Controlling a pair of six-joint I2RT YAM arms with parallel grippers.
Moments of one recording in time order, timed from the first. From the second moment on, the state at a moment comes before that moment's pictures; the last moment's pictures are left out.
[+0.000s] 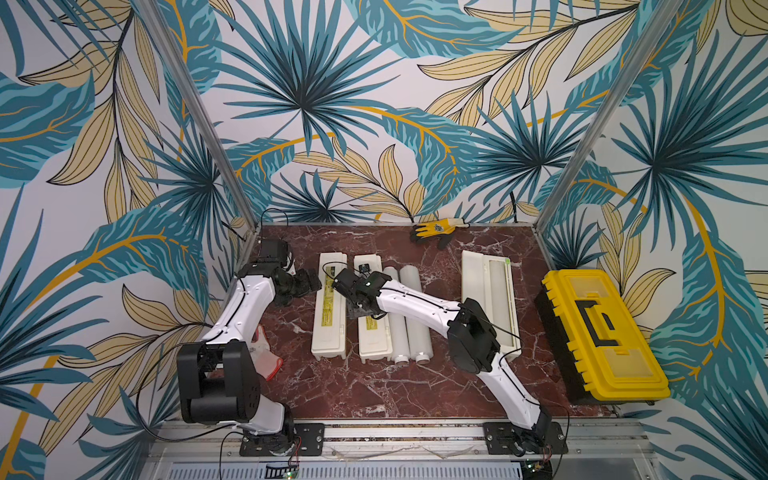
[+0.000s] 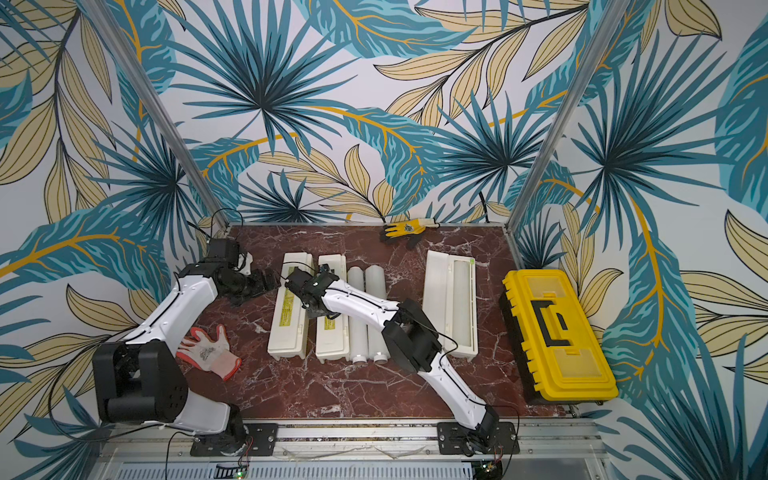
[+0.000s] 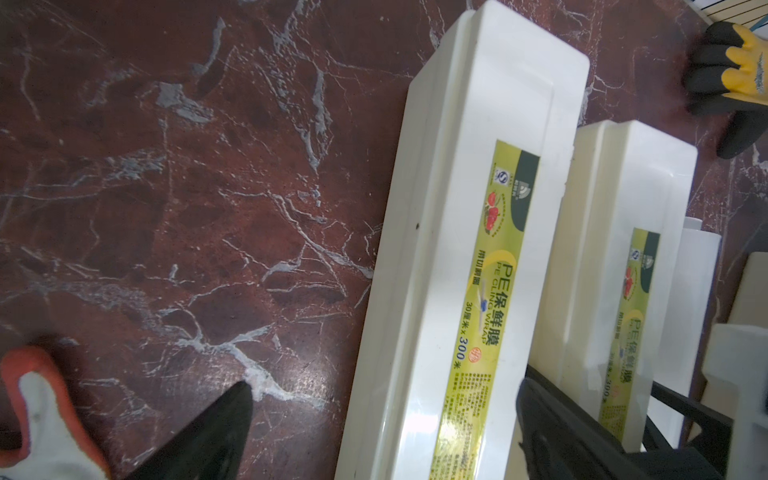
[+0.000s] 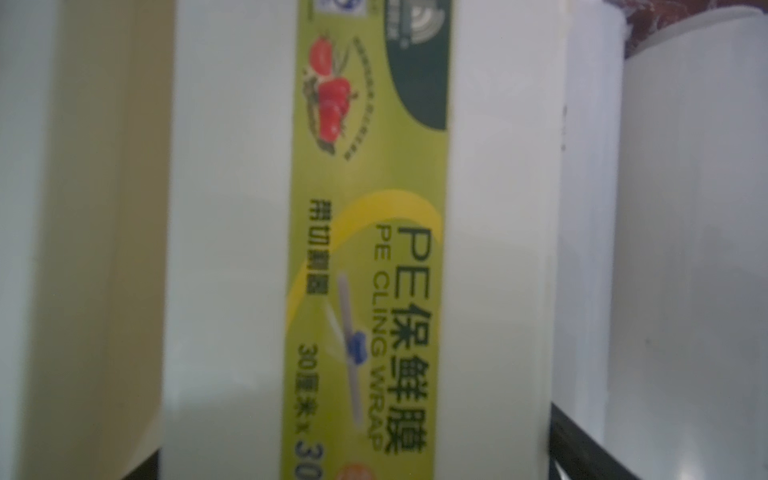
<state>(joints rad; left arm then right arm) 0.07 1.49 1.17 -0.77 0.23 -0.37 0.94 2.34 2.05 -1.02 0.43 0.74</state>
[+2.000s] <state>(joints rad) 0.06 1.50 1.17 -0.76 0.29 -0.40 0.66 2.38 2.17 -1.05 0.15 0.44</state>
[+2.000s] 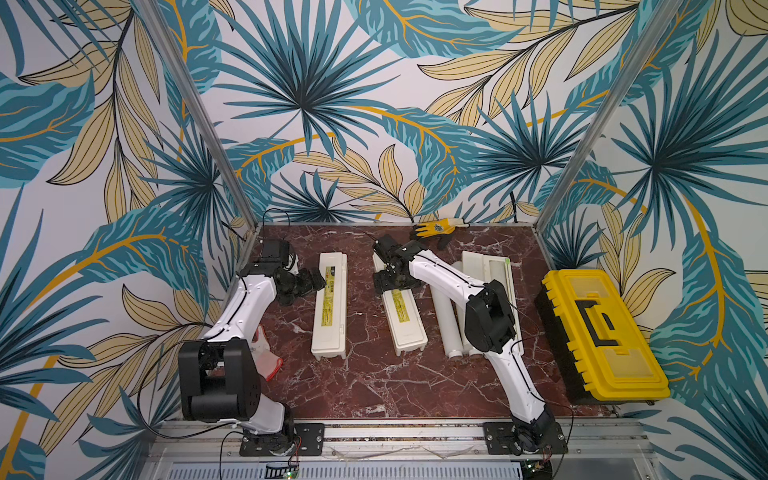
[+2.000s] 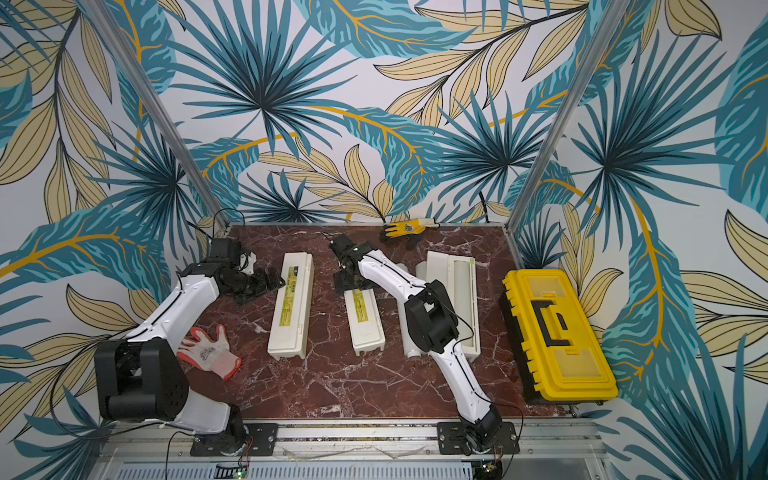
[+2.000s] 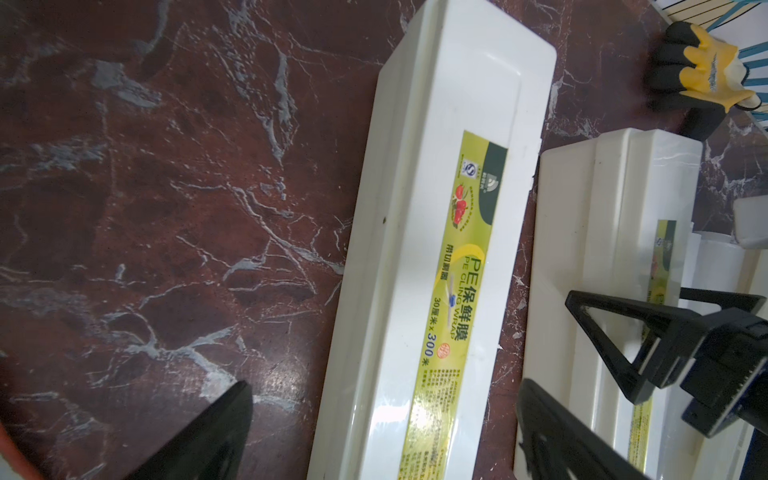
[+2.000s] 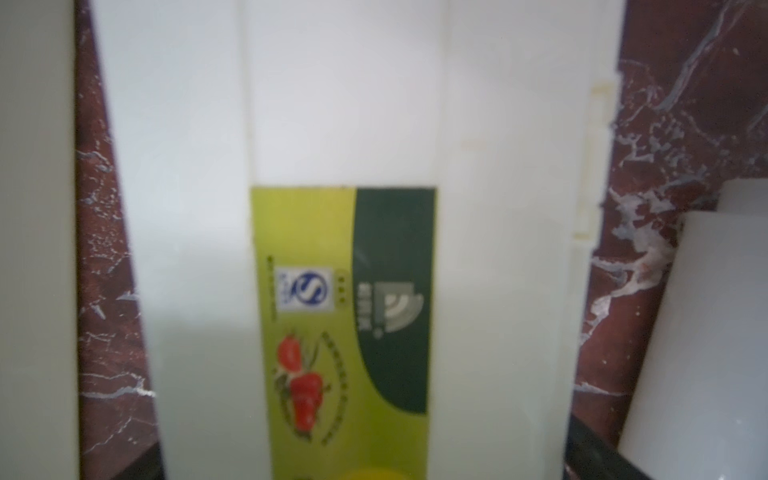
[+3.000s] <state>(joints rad) -0.02 1.48 1.21 -0.27 0.62 -0.49 0.45 2.01 1.85 -0.82 -0.41 0.26</state>
